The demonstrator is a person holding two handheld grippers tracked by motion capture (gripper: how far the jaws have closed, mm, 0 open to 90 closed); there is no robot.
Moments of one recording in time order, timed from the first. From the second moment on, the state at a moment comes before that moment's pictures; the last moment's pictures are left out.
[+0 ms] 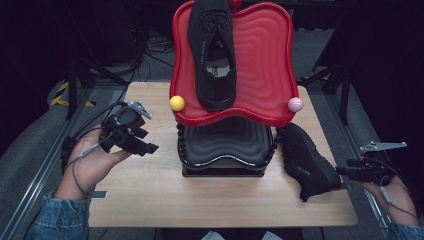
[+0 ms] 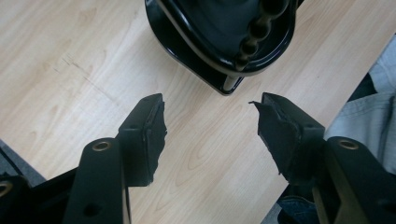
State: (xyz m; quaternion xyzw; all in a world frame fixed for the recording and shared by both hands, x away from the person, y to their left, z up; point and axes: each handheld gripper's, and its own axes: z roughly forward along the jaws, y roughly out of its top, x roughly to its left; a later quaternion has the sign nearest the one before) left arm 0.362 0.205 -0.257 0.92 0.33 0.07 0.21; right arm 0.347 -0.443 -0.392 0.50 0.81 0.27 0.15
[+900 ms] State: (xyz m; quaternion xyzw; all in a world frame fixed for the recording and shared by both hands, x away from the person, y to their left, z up) left arm 0.369 0.204 -0.346 0.91 0.36 0.04 0.22; right arm 0.349 -0.417 -0.355 0.46 0.83 0.28 0.15
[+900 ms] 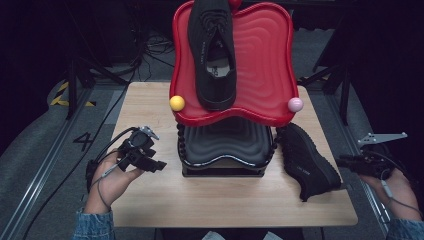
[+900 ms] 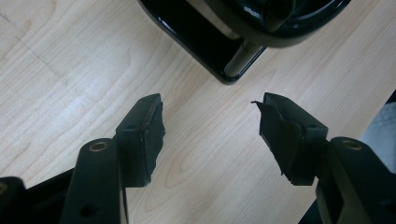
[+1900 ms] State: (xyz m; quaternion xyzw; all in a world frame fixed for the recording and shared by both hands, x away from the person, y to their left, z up) left arm 0.370 0.207 -0.366 0.91 0.37 0.02 0.20; right arm 0.418 -0.348 -0.366 0.41 0.88 0.21 0.14
